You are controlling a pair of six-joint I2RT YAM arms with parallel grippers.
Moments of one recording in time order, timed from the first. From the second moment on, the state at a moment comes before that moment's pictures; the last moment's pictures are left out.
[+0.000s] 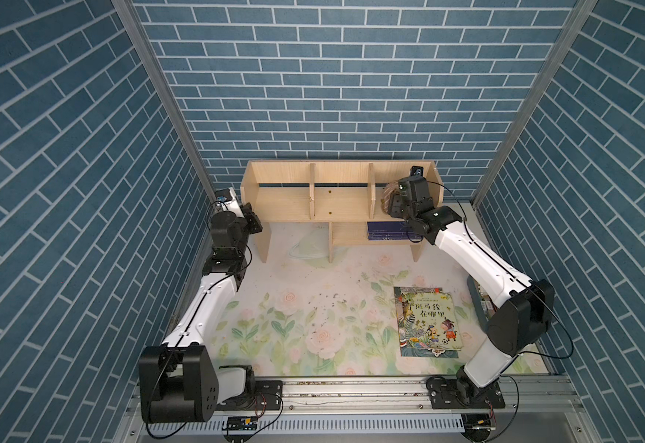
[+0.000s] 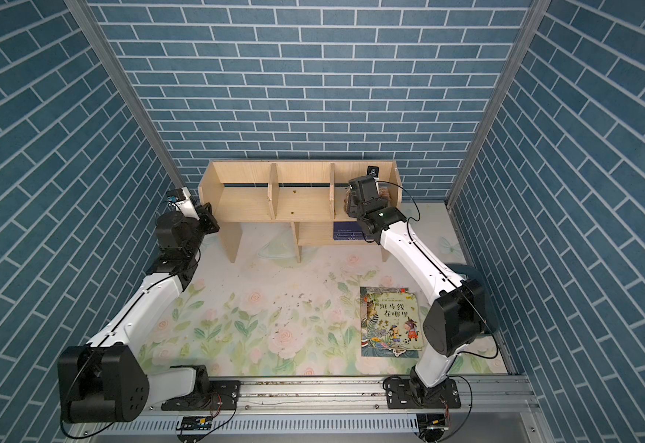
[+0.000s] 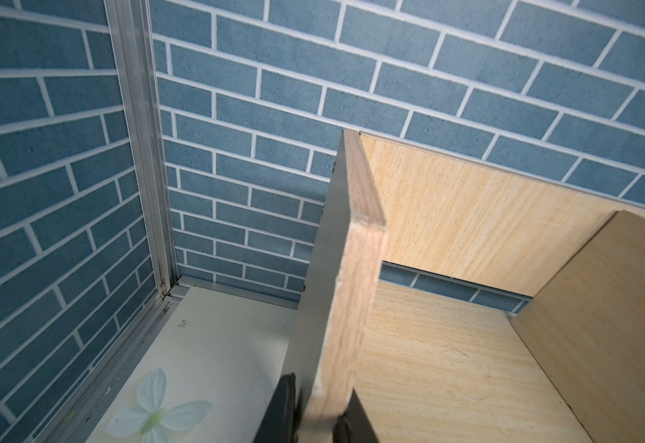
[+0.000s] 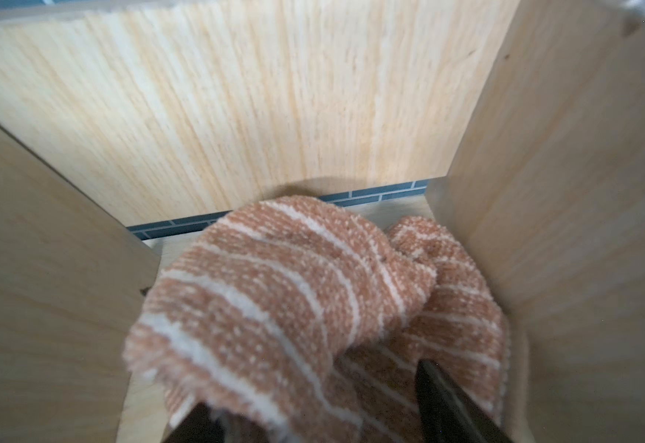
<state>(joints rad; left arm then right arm) -0.01 1.27 0.93 0.23 -0.03 -0.25 0.54 1.68 1.65 -0.54 0.48 0.36</state>
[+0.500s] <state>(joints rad) -0.01 1.27 0.93 0.23 -0.03 -0.25 0.54 1.82 1.79 -0.55 0.37 0.36</state>
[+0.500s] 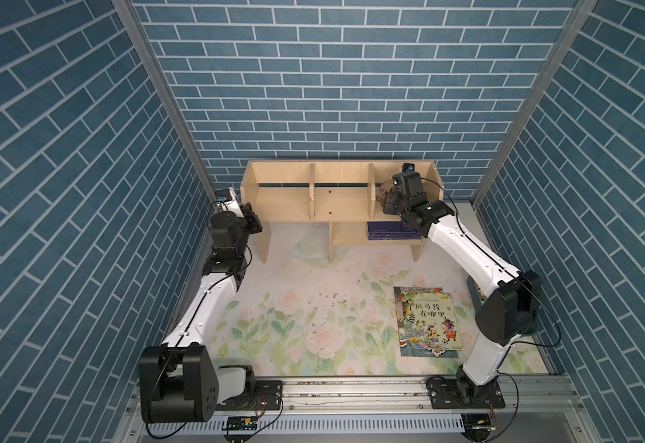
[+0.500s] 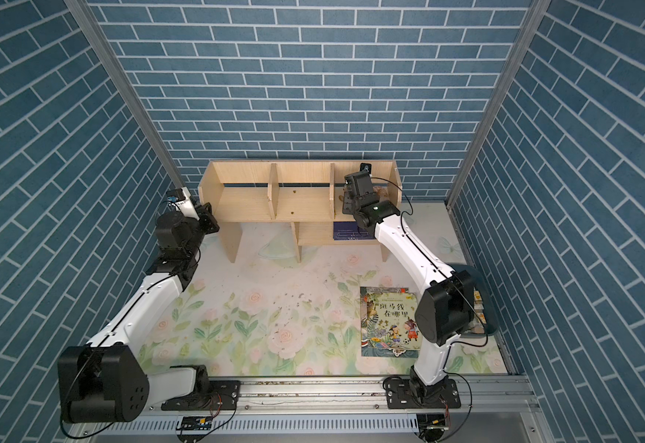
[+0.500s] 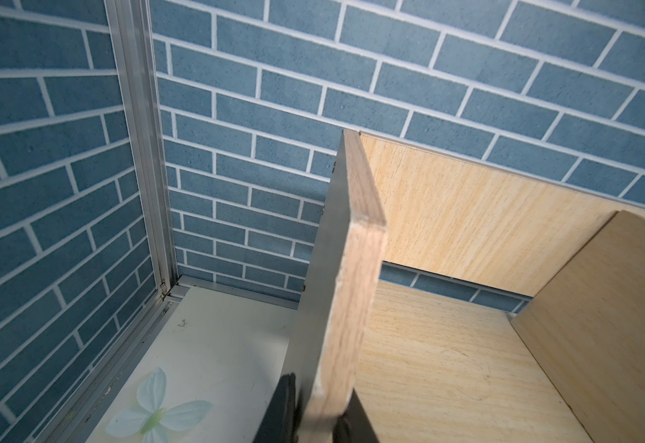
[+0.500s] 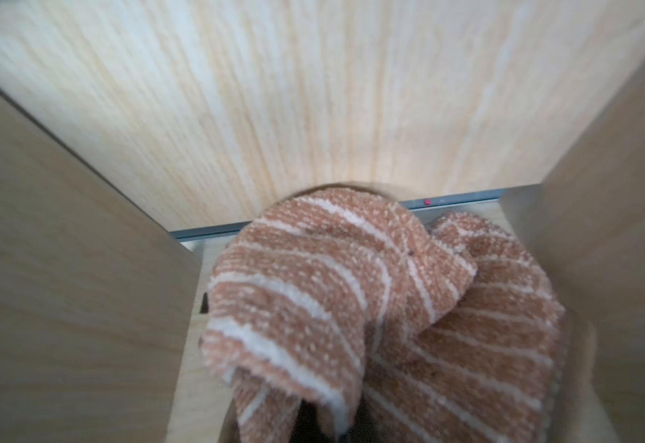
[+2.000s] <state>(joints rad) -0.02 1.27 0.93 0.22 -0.03 -0.25 0.60 1.87 2.16 -0.51 0.41 0.26</state>
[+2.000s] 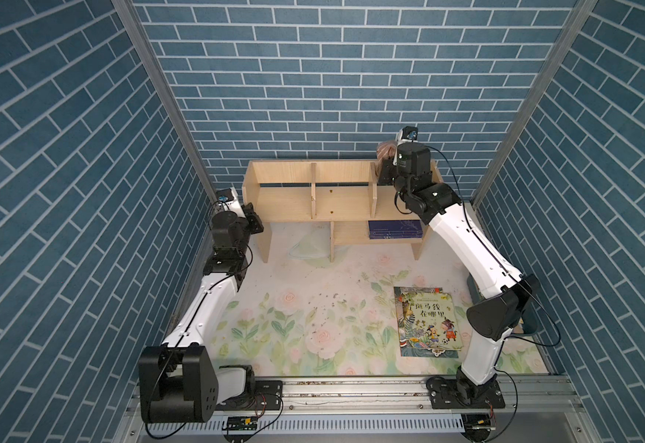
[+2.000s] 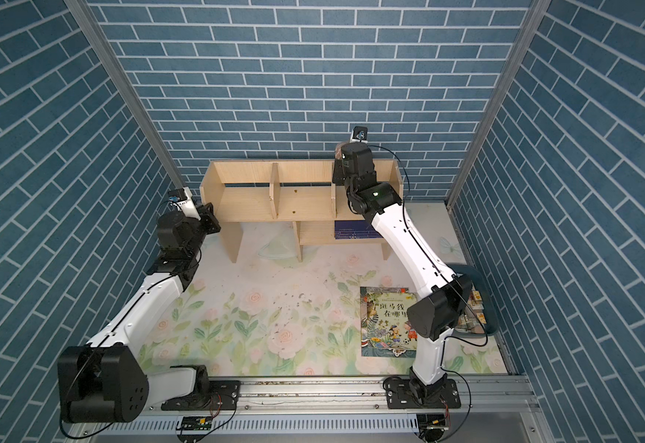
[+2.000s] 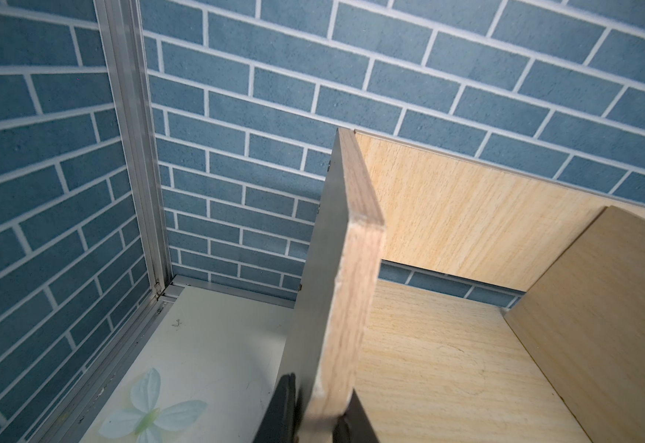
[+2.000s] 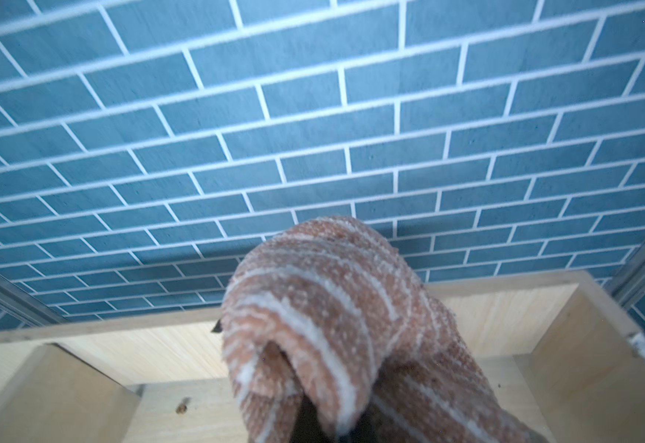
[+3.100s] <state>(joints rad) -0.02 1.27 0.93 0.22 -0.03 -0.24 0.24 1.61 1.89 -0.66 0.41 0.26</state>
